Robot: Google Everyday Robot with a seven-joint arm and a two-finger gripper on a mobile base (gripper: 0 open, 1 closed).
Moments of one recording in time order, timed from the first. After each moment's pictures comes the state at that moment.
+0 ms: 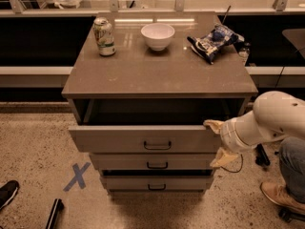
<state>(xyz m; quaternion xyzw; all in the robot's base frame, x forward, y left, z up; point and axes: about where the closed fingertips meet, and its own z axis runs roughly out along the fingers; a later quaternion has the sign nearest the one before) 0.497 -0.201 0.658 -0.74 0.64 0.03 0.23</state>
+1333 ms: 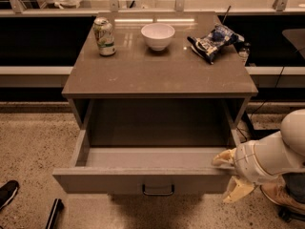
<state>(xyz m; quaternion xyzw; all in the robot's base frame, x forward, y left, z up) 0.397 -0.193 0.683 -0.70 0.67 0.10 0.22</state>
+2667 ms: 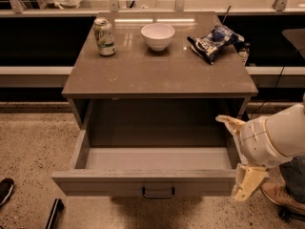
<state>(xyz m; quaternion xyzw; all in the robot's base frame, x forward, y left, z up) 0.393 -0.176 0.779 -0.69 0.67 0.08 0.25</state>
